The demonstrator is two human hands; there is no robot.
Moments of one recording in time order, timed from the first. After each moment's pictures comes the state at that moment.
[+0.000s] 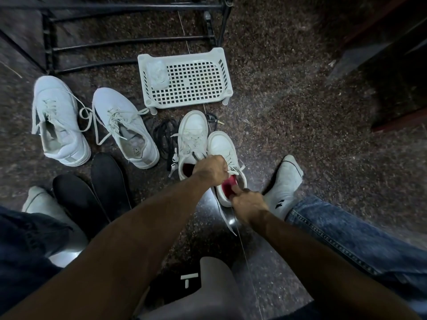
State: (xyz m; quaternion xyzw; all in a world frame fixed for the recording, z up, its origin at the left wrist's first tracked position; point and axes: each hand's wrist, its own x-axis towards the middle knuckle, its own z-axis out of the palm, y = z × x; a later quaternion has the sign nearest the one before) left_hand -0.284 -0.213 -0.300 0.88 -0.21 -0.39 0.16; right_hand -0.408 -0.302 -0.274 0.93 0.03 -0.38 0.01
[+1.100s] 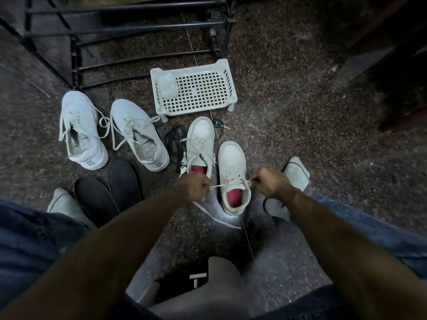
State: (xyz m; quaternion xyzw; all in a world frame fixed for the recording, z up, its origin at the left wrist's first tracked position) left_hand -0.299 -0.130 -0.289 0.83 -0.23 -0.47 0.18; right_hand -0.382 -0.368 -0.269 0.92 -0.14 -0.31 -0.18
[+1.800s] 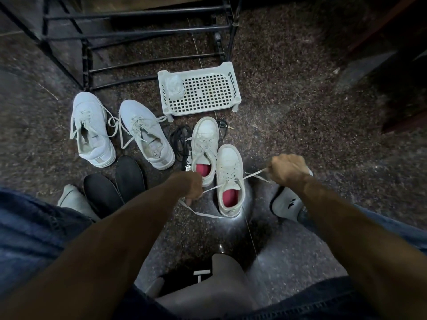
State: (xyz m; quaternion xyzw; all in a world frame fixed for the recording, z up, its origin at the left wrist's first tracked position) left_hand -0.288 -0.116 -0.279 0.79 -0.19 -0.59 -0.01; right_hand -0.370 -0.384 -0.240 0.96 -0.09 -0.25 0.06
